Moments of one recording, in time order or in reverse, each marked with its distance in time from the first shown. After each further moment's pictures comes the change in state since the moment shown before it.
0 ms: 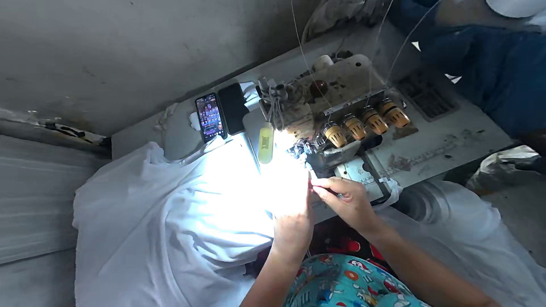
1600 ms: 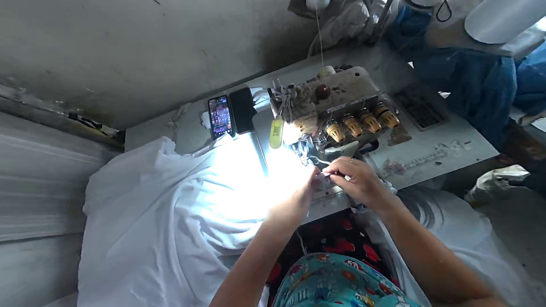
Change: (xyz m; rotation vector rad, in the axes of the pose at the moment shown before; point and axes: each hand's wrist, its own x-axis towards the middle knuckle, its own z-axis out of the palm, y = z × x) left_hand 0.038 -0.009 -0.033 -0.267 -0.340 0.145; right_hand 0.032 0.005 -0.043 -0.243 -0.219 -0.175
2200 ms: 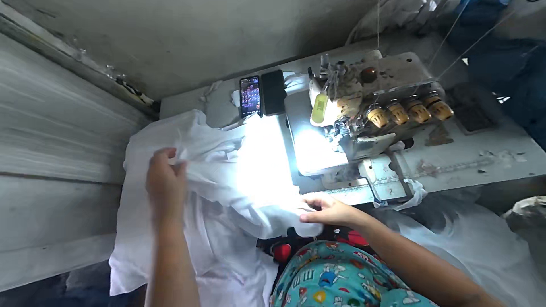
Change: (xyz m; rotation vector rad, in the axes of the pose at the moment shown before) left_hand -0.139 -0.092 -0.184 0.461 0.456 -0.740; right_hand -0.023 -0.054 0.099 1.022 -0.692 0.322
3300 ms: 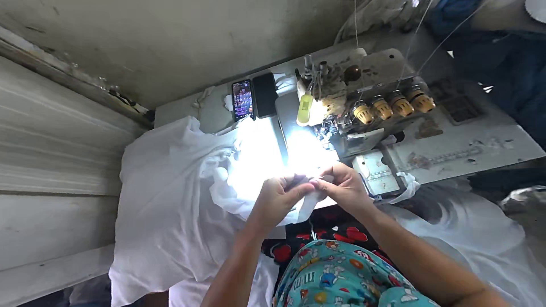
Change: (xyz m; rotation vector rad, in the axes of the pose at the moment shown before) left_hand -0.072 0.146 0.074 -0.919 -0.713 0.171; right_hand -0.007 -0.047 -0.001 -0.052 0.677 -0.385
